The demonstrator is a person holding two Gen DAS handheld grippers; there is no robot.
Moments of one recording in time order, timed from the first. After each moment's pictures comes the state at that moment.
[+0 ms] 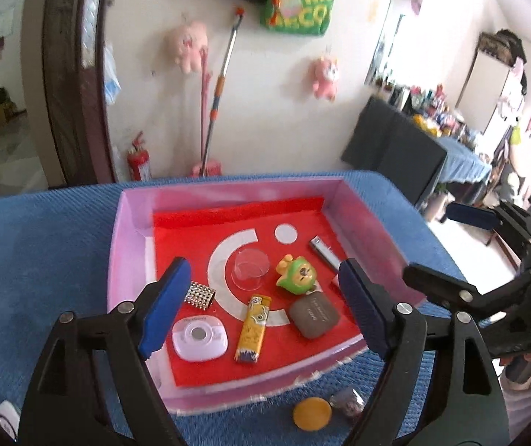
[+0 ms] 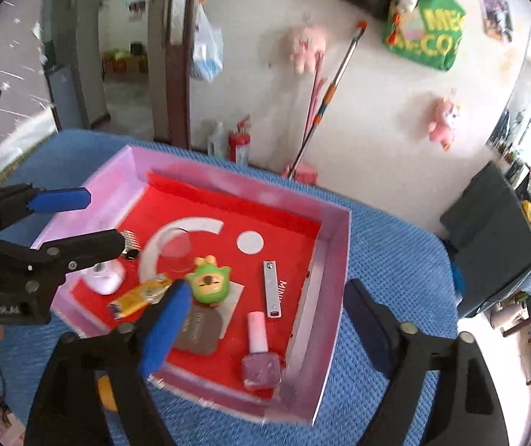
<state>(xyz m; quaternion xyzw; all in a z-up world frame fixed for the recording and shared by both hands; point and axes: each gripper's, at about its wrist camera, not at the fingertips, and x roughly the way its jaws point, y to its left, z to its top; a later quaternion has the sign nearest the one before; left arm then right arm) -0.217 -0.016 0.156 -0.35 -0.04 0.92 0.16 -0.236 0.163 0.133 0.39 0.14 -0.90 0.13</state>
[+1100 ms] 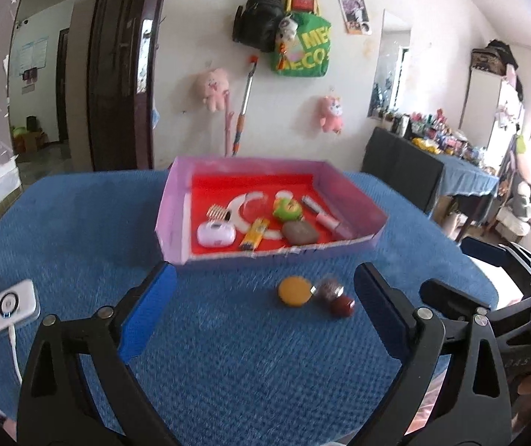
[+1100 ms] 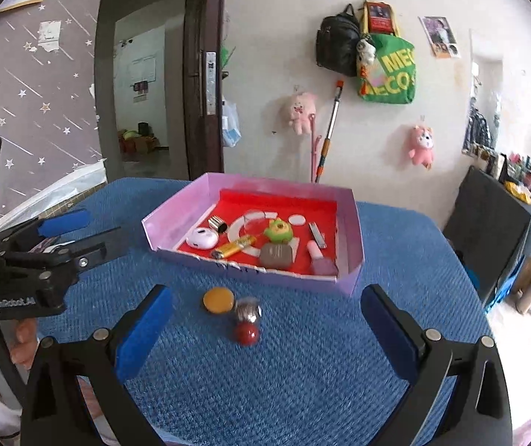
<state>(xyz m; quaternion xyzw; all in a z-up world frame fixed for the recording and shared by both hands) -0.033 -0.019 0.116 -0.27 -0.03 0.96 0.10 -0.009 0.173 0.111 0.26 0.05 -0.95 0.14</state>
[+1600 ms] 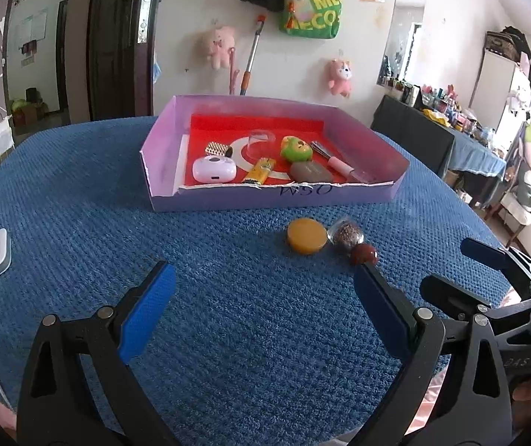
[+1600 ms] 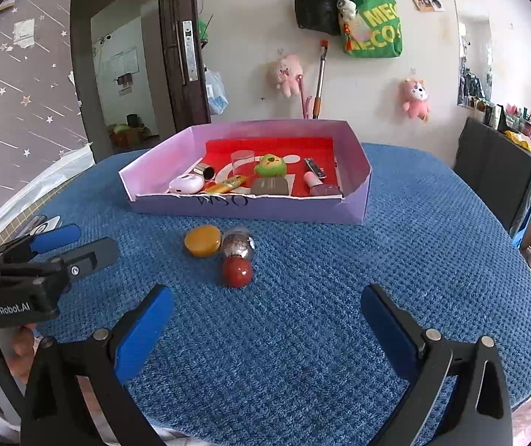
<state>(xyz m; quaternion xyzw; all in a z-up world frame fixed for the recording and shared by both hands) -0.047 -0.015 0.065 -0.33 -0.04 0.94 0.10 -0.017 0.185 0.037 0.32 0.01 -0.94 0.13</state>
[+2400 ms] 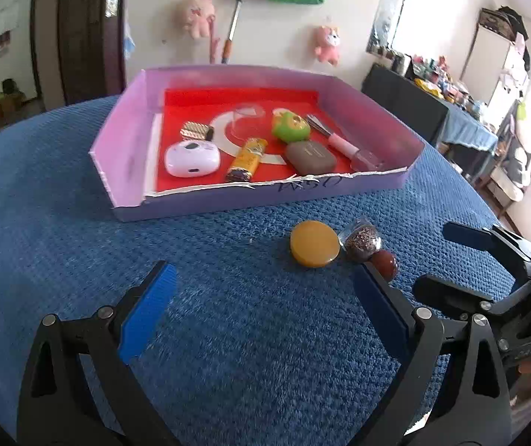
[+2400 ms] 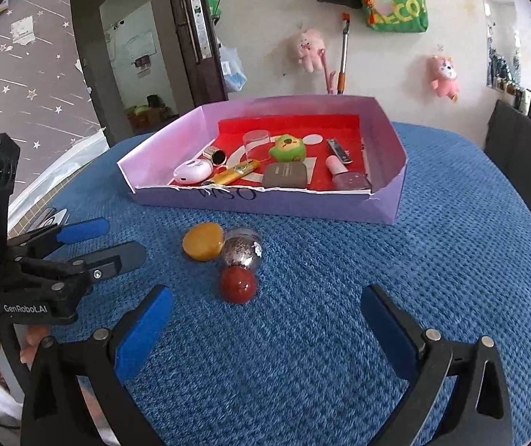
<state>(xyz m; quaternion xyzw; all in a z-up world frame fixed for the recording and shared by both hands) -0.107 -0.008 0.050 -0.40 -0.02 0.90 0.15 -0.069 0.185 0.027 0.37 0.00 -0.91 0.19</state>
